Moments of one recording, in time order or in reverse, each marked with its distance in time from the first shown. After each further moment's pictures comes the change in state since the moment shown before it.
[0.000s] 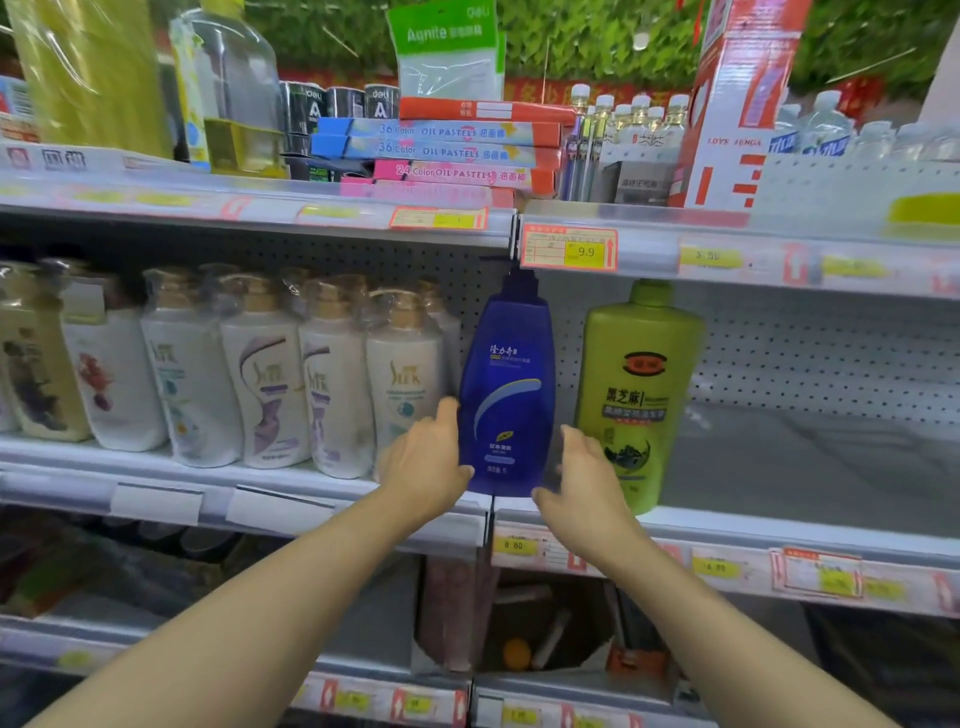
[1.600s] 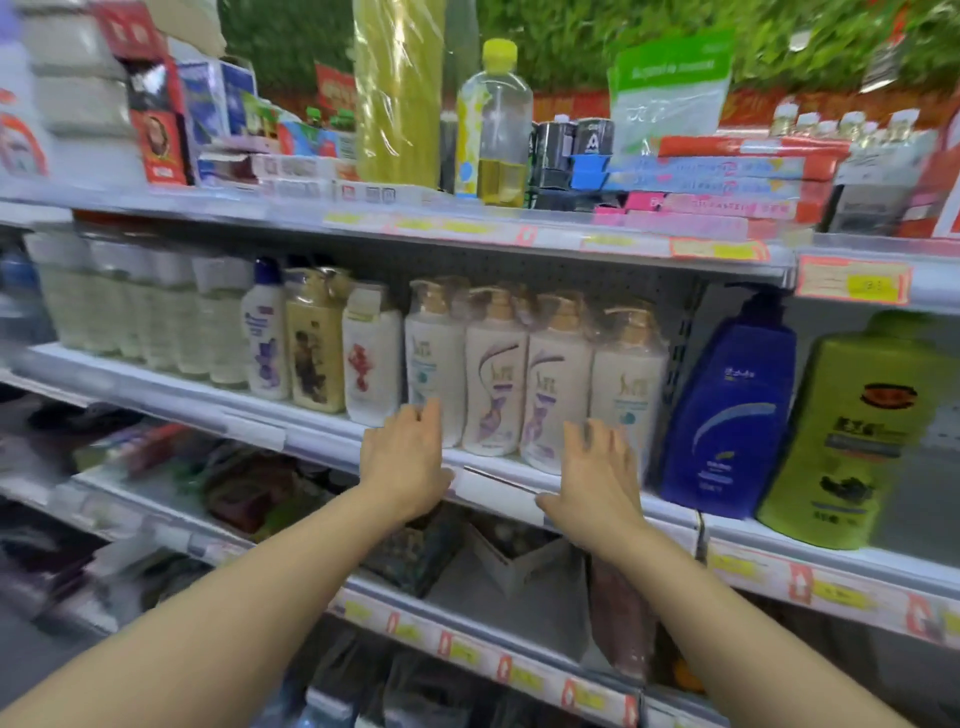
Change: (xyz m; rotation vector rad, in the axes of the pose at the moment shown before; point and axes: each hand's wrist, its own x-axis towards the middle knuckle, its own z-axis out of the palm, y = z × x) left_hand -0.066 -0.185 -0.117 0.364 0.043 -0.151; right_hand -0.029 -0.155 0.109 -0.459 -0.053 -0.277
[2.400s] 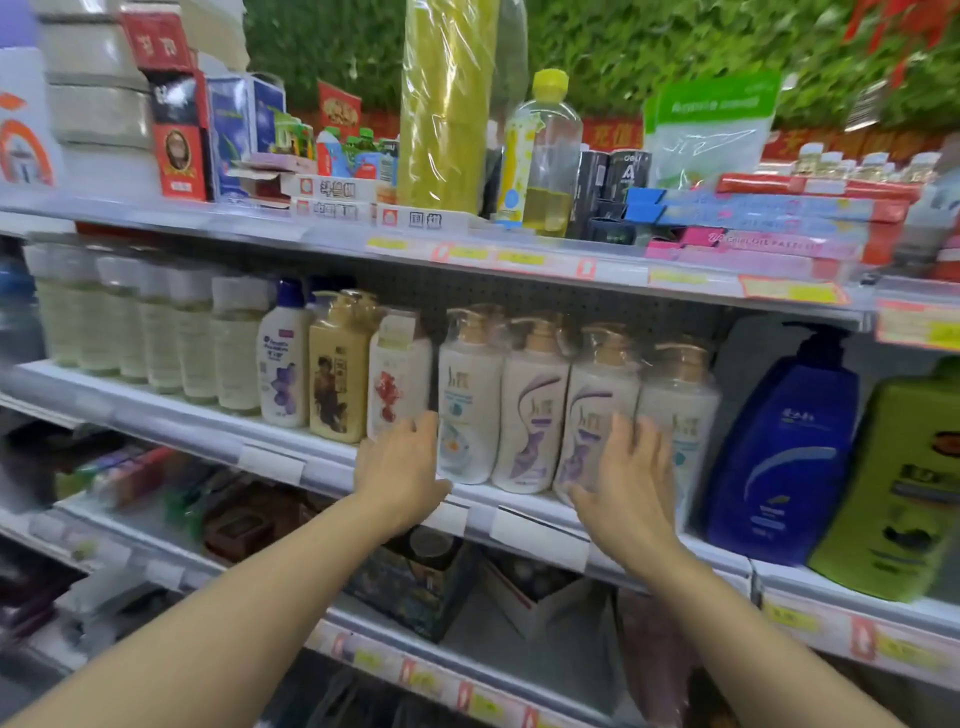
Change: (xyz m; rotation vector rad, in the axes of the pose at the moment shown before) left_hand 0.029 -0.069 -0.008 -0.069 -0.018 -0.013; right_hand 0.026 -0.046 -0.002 0.156 0.204 0.128
